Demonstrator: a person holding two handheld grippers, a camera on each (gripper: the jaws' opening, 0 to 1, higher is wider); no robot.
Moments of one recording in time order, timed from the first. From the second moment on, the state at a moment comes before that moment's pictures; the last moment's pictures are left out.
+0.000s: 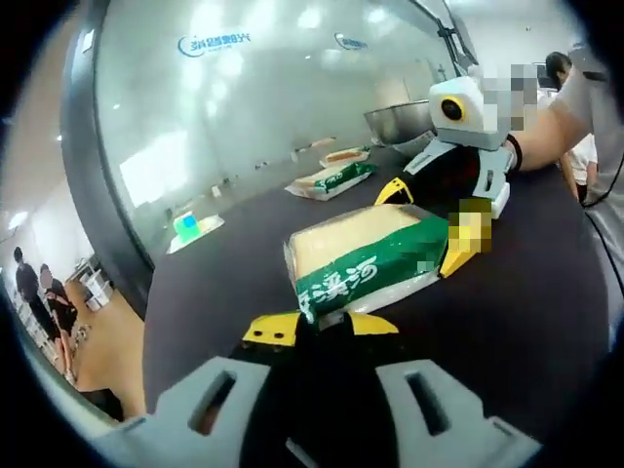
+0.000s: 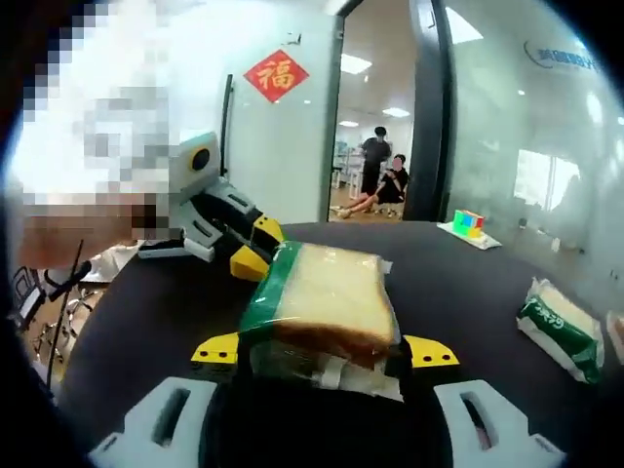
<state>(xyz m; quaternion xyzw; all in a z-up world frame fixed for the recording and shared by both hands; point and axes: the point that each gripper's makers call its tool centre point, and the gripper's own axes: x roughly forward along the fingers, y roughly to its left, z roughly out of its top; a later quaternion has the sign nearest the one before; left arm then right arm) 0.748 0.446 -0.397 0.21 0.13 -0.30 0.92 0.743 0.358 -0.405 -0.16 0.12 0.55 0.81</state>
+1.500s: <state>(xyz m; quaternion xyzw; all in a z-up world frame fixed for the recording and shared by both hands) 0.777 0.127 -0.173 0.35 -0.11 -0.46 0.81 0.747 0.049 -0.199 -0.25 -0.03 0.34 0.90</state>
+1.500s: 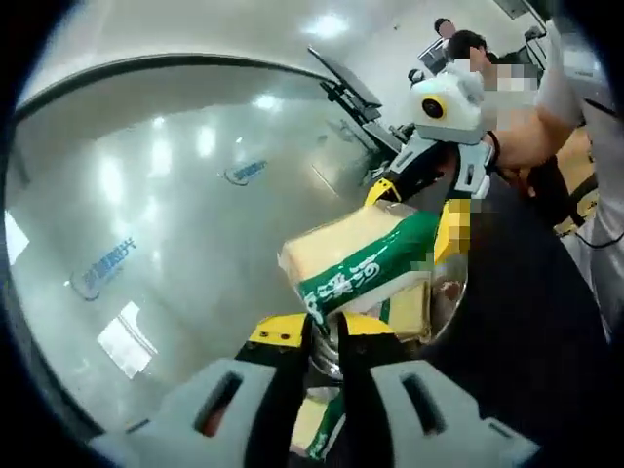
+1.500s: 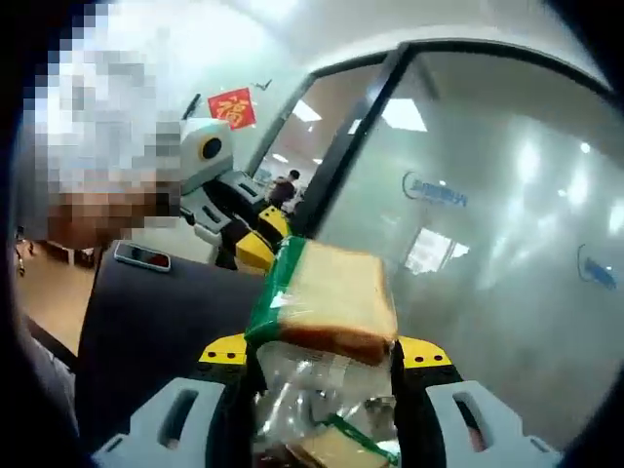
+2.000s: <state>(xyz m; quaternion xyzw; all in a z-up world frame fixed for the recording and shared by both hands) 0.848 0.058 -0.267 0.45 -0.02 -0.50 0.74 0.818 -0.013 -0.303 -0.28 0.14 0.36 0.88</state>
